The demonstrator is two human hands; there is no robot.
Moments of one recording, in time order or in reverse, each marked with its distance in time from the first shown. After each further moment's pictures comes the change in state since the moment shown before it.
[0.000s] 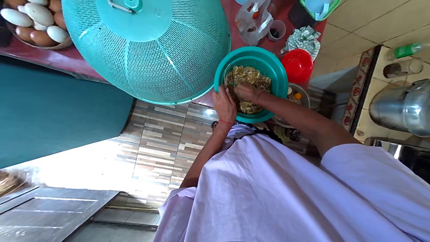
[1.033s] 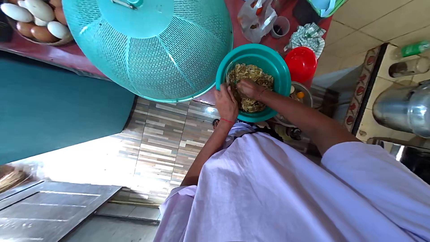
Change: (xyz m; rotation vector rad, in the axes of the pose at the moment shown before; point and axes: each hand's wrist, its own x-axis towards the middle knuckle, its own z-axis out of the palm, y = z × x) left_hand 0.000 -0.001 0.001 -0.003 0.030 0.022; right_hand 0.012 0.017 0.011 0.081 0.090 -0.016
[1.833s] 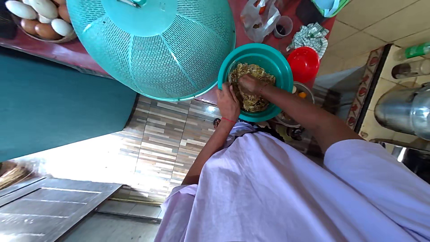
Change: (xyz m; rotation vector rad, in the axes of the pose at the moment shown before) left_hand -0.001 -0.001 0.000 0.005 -0.004 -0.010; right_hand 0.014 0.009 -0.010 0.030 -0.069 0.047
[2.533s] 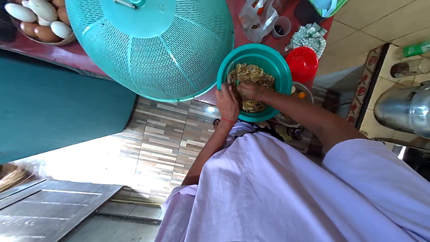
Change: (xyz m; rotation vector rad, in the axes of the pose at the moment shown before) left_hand 0.000 0.000 0.001 0.008 0.017 0.005; right_hand -0.020 -0.017 0.005 -0.127 -0.057 -0.069
